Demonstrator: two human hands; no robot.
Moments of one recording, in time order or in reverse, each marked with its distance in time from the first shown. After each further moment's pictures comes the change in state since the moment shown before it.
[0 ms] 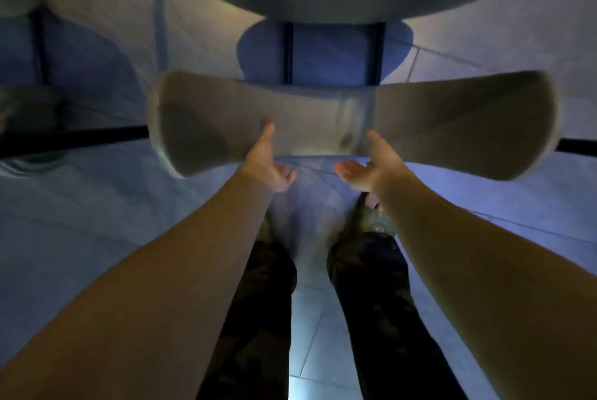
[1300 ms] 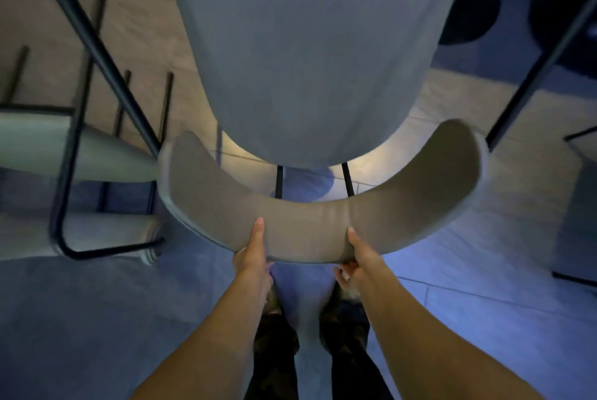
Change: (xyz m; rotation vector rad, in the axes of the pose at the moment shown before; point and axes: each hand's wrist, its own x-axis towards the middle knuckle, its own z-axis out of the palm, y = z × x) left_hand -0.288 -0.019 -0.029 -0.220 0.087 0.459; right_hand -0.298 0.020 -0.017 -0.008 0.091 -0.161
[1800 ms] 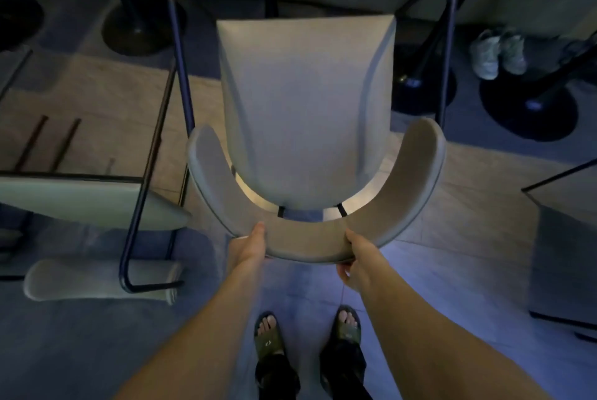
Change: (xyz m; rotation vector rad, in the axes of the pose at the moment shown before) left_hand -0.116 0.119 0.013 0.438 0.038 0.271; right_hand -0.144 -0.059 0.021 -0.018 -0.017 -0.165
